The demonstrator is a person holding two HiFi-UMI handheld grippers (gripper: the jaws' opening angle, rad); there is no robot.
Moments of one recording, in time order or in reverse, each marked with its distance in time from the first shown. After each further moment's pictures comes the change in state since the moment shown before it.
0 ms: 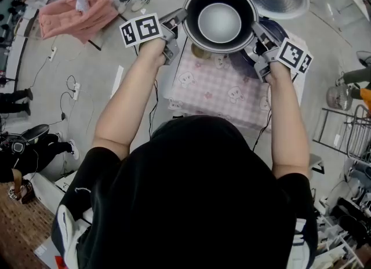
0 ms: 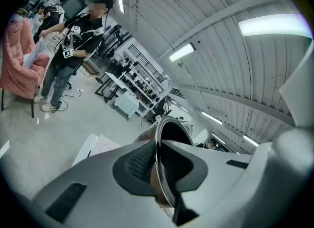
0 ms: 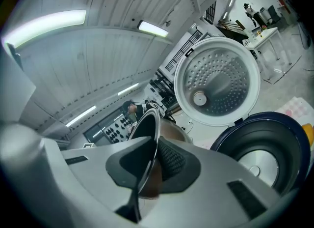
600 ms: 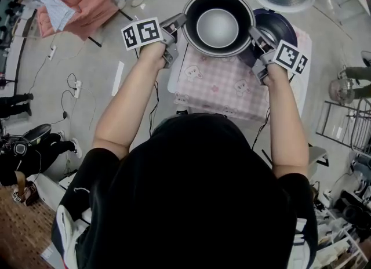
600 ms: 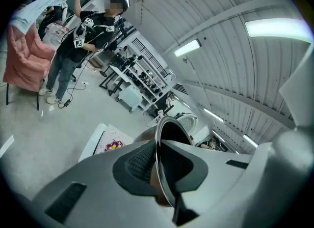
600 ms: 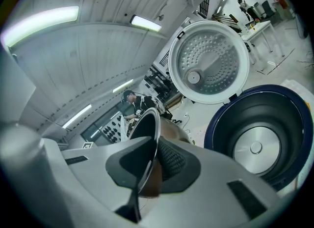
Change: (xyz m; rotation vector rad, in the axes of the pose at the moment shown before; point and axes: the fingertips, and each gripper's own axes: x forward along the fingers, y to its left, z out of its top) left arm -0.047 0.049 -0.029 -0.044 0.063 0.011; right arm 0.015 0.015 -0.079 0.119 0.048 -0.057
